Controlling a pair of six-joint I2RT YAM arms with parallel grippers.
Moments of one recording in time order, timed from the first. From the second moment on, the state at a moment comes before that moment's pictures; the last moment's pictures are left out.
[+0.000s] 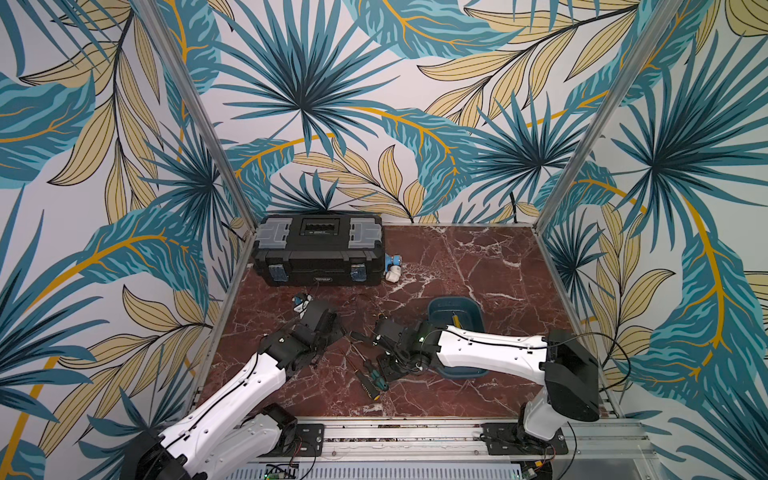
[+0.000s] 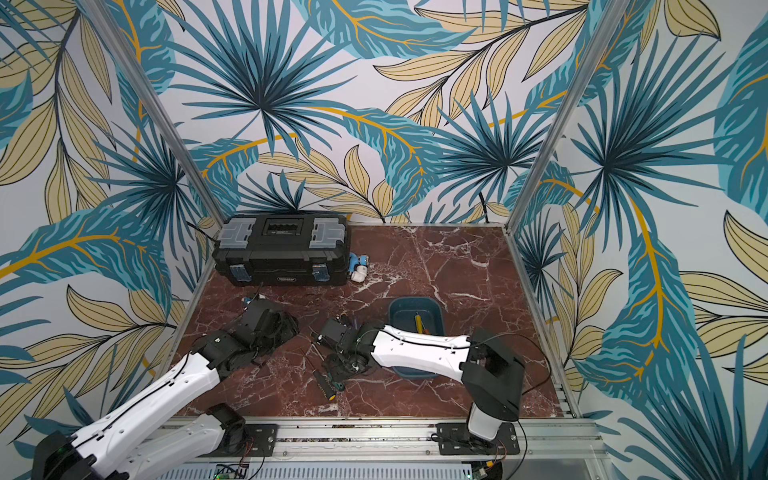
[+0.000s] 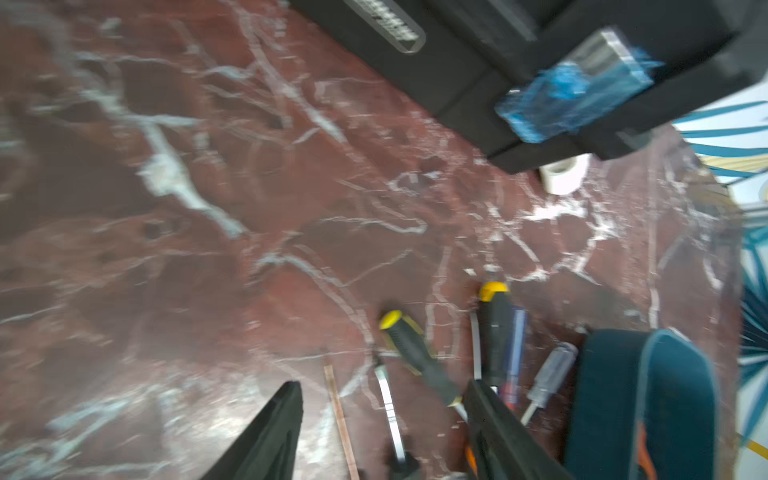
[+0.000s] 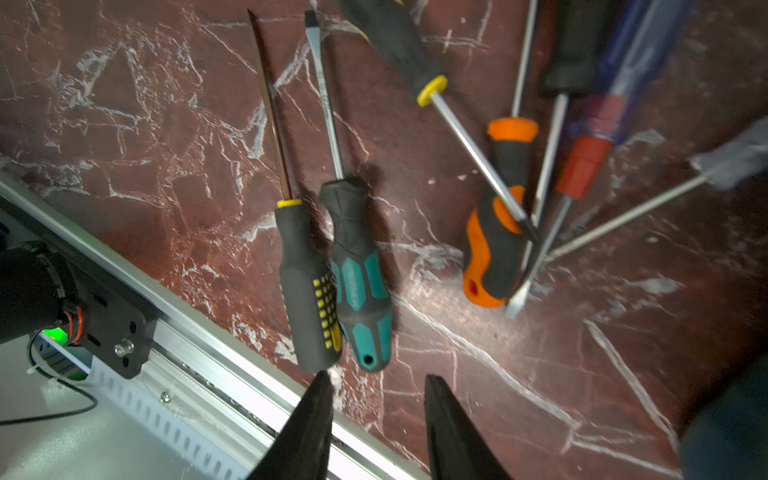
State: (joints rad) left arm -0.53 0.90 0.65 -0.66 -0.25 -1.04; right arm 1.12 1.73 1.22 -0.70 -0.02 0.72
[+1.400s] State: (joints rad) left arm -0.51 0.83 0.54 -0.64 -0.18 -1.03; right arm 1.14 1.81 1.27 -0.67 -0.02 0.70
